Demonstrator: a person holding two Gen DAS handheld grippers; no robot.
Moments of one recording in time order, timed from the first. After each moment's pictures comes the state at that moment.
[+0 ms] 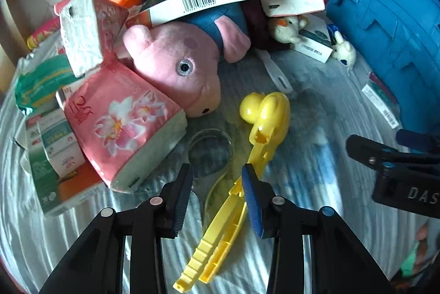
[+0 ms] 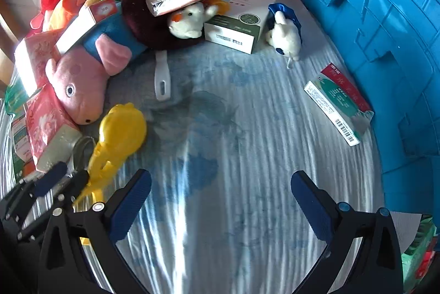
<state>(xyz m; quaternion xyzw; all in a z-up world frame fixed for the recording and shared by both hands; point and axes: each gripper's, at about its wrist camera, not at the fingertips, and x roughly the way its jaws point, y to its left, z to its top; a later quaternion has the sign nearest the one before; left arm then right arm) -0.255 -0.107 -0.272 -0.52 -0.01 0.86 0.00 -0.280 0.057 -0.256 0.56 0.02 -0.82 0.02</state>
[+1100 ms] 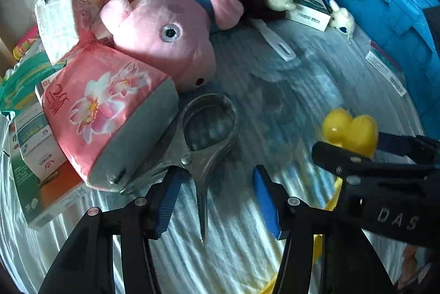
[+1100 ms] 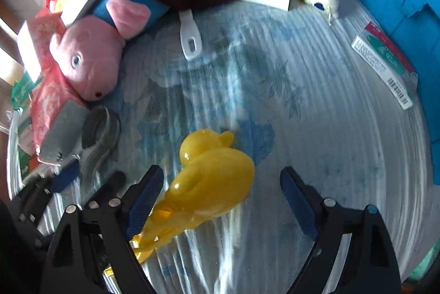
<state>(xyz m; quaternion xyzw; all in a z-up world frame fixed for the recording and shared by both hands) -0.264 -0.111 -0.298 -0.54 0.04 0.84 0.04 -0.277 0.033 -0.302 0.59 -0.04 -0.81 0.05</state>
